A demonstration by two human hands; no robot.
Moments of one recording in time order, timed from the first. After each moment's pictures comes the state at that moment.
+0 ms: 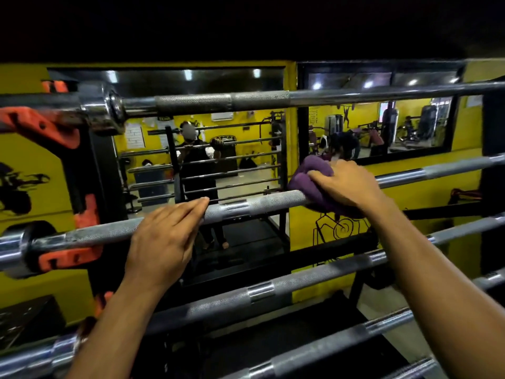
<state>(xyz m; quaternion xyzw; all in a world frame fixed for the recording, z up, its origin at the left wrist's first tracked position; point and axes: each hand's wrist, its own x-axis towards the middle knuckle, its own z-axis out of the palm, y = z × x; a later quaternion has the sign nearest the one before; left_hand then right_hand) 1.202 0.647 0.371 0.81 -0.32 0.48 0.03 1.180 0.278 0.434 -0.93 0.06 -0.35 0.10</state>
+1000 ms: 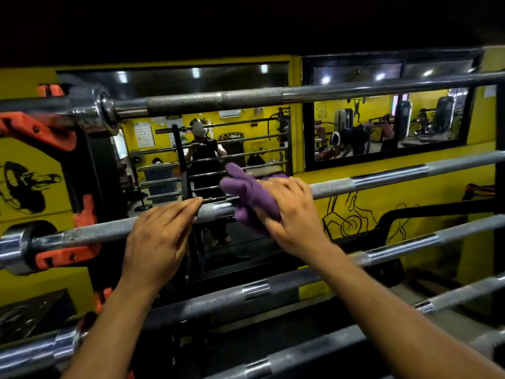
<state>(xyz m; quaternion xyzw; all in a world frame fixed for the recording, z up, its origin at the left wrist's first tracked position) 1.201 0.643 0.367 0.81 -0.30 0.50 0.04 1.166 0.376 0.374 -0.83 -0.17 -0.51 0.13</state>
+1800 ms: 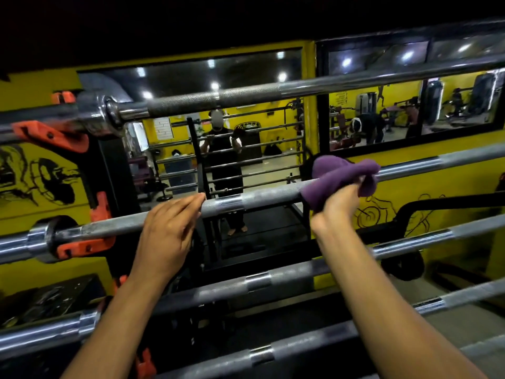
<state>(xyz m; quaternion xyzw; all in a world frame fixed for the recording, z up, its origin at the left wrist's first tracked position) 1.190 0.637 0.373 0.83 -0.29 0.46 0.09 1.173 0.339 0.400 -0.23 0.11 -0.37 0.89</state>
